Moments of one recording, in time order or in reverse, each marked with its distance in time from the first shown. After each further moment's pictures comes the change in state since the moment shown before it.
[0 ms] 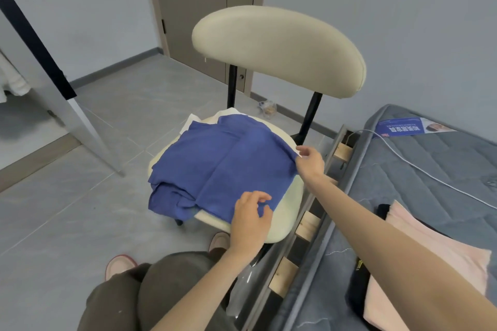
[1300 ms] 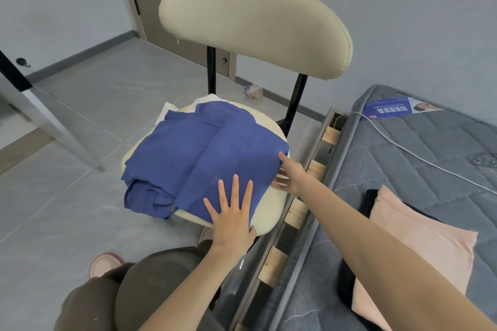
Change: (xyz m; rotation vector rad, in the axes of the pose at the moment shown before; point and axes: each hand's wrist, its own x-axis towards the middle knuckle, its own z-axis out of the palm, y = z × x) left_hand 0.014 -0.044 0.032 1.032 -0.280 0.102; right_hand 0.002 0.037 0.008 0.460 -0.283 0.571
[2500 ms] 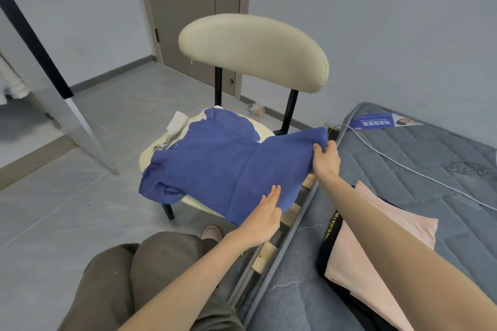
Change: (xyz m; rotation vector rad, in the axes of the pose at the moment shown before) left_hand -0.062 0.062 -0.060 -0.907 -0.277 0.192; right_hand -0.089 -0.023 -0.075 -0.304 0.401 -0.620
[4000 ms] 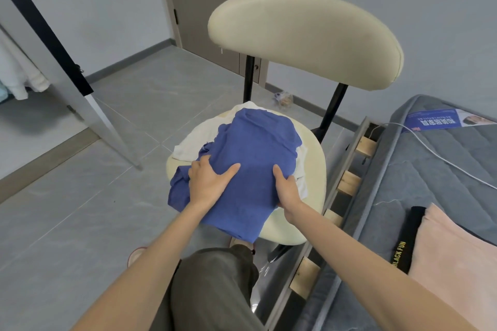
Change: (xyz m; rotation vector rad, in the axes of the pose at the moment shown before) left_hand 0.044 -0.114 -0.182 0.035 0.756 -0.343; right_hand -0.055 0.002 0.176 0.289 -0.482 0.386
